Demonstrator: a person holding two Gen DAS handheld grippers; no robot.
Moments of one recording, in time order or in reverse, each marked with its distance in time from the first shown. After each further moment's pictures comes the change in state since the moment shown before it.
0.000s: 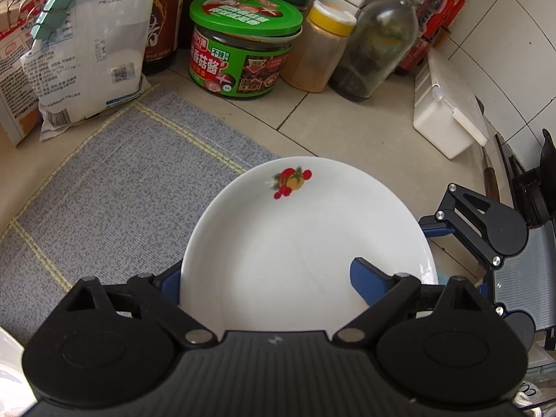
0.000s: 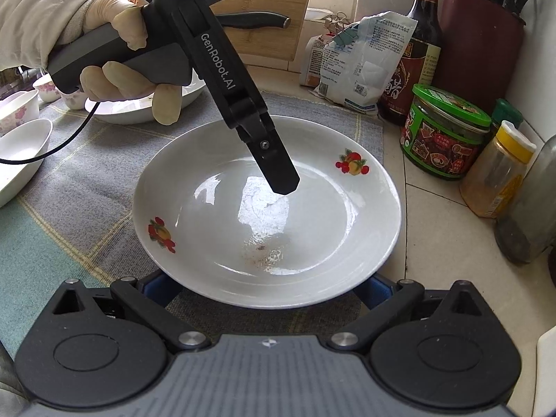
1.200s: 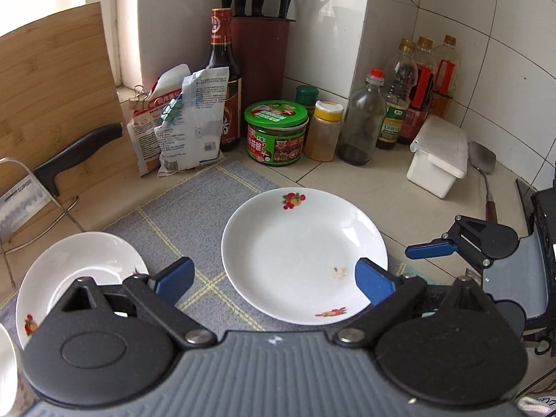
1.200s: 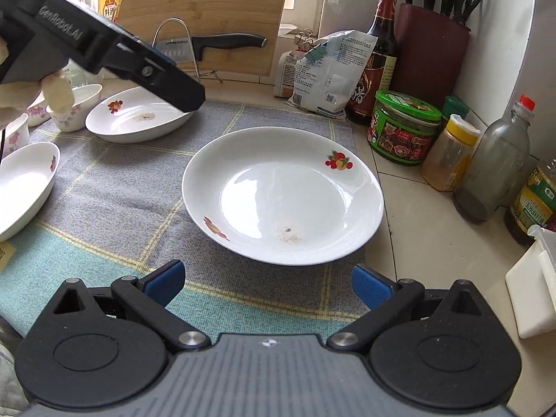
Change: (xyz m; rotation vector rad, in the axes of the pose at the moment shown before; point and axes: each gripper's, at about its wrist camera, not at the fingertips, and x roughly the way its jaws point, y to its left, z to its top) left arm -0.124 -0.086 -0.115 -0.034 -0.382 0.303; right arm -0.054 0.048 -0.009 0.126 -0.027 -0.141
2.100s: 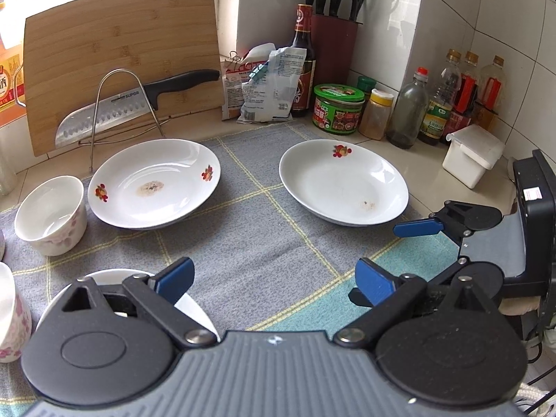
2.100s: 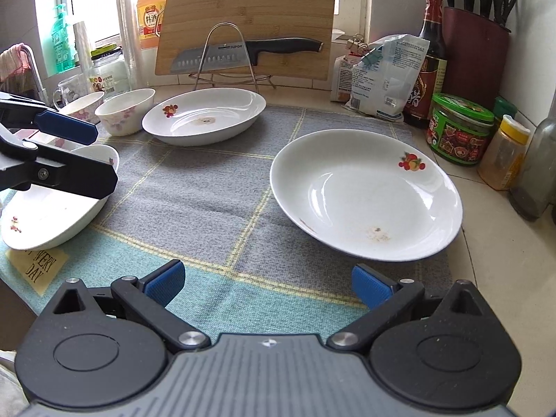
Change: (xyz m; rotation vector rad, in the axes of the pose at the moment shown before) left arm -0.076 -0.013 -0.103 -0.185 -0.031 0.199; right arm 0.004 0.051 -0.008 0.002 -0.028 0.130
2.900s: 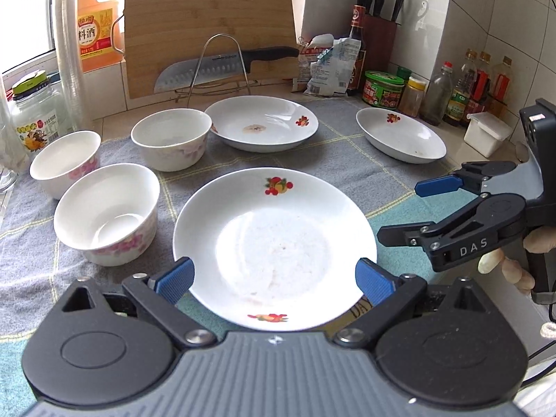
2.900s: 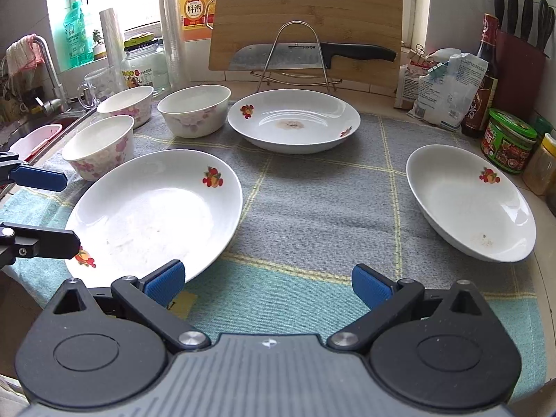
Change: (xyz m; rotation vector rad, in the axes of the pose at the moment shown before) left arm -0.082 0.118 -0.092 -0.033 0.013 0.031; right arm 0.003 0.135 0.022 0.027 0.030 -0.007
